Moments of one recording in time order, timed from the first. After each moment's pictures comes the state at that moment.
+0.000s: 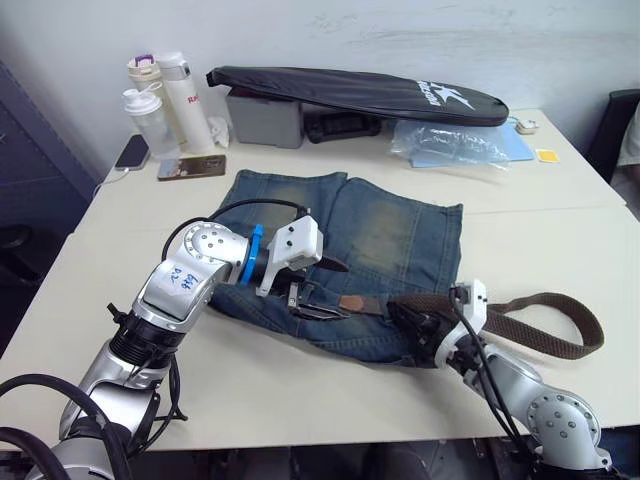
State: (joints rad) left arm -0.70 0.56 -0.30 -0.15 -0.31 0.60 -1.13; right arm 0.05 -0.40 -0.13 -0.44 1.29 0.81 -0.07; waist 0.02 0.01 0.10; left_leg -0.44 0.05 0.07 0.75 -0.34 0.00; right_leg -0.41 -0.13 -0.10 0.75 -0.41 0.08
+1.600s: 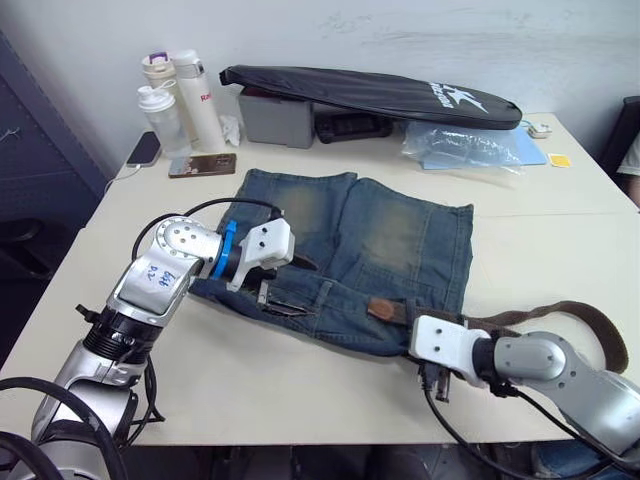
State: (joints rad) left arm -0.68 0.67 -0.27 -0.06 -0.25 0.47 -1.23; right arm -0.05 -1.14 0.28 -0.69 0.21 0.65 0.69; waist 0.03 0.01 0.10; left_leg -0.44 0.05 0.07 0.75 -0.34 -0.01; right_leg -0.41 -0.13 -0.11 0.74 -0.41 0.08
